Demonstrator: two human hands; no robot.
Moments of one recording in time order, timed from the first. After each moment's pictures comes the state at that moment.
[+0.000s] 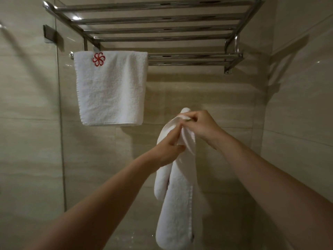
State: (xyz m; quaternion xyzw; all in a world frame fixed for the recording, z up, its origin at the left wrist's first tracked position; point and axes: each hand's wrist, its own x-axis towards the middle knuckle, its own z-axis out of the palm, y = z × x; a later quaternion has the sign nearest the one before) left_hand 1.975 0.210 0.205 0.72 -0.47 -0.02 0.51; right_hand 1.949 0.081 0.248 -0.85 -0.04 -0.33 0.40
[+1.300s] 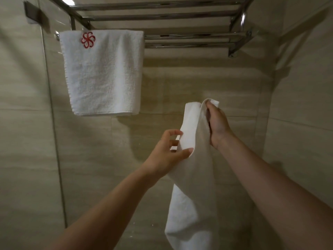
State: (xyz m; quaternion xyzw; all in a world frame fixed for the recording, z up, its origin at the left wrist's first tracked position) left_hand 1.989 0.212 0.158 0.68 -0.37 -0.07 0.63; right_hand 1.977 0.054 0.218 -0.59 0.02 -0.35 0.73
